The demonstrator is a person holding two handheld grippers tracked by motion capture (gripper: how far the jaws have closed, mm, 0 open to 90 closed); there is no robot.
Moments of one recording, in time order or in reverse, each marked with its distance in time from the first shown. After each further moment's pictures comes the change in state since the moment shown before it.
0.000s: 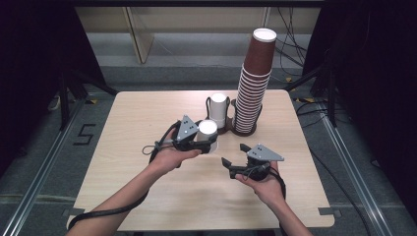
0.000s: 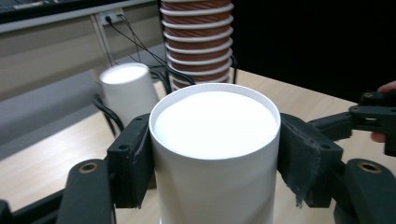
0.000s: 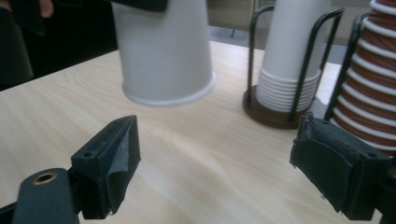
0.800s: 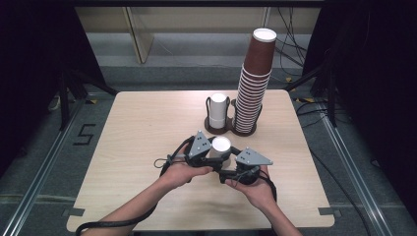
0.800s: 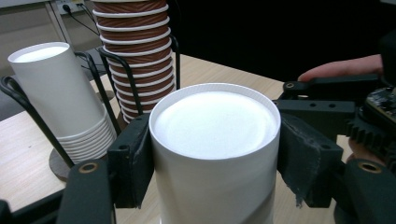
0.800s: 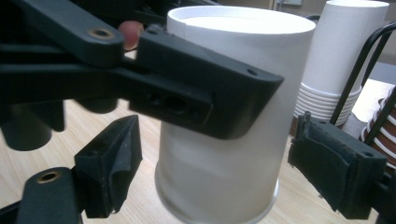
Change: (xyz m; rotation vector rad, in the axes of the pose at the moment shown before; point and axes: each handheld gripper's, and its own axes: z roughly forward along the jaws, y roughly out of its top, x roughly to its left) left arm -0.039 -0.015 0.007 0.005 -0.109 -0.018; right arm 0.023 0.002 0.012 -0.010 0.025 -0.090
